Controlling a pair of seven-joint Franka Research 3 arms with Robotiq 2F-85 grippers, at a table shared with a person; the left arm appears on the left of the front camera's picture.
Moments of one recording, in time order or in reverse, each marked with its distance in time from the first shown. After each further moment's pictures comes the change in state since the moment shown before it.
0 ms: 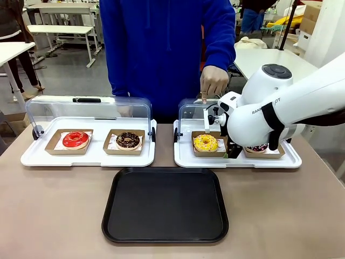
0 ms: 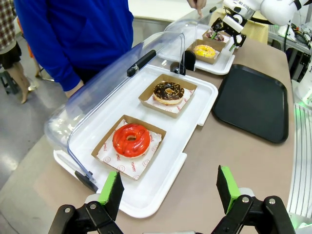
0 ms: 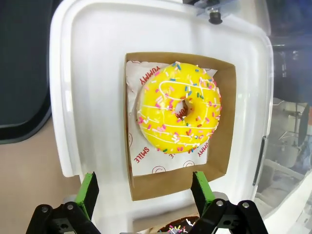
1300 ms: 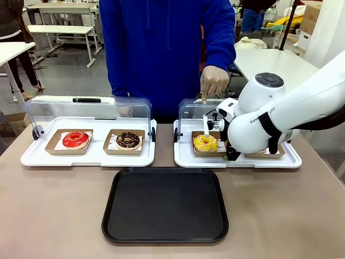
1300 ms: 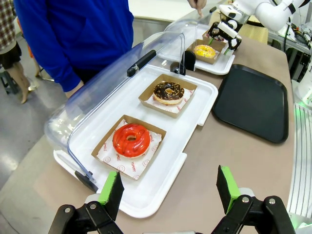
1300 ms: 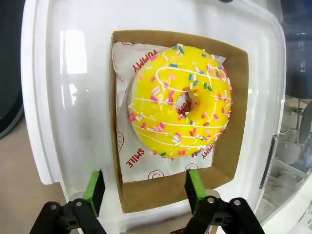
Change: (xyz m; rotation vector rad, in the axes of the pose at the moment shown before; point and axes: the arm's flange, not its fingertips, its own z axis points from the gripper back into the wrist) left arm 0.000 0.000 0.000 0.000 0.000 0.000; right arm -0.008 -0.006 -0.028 0.003 0.039 0.007
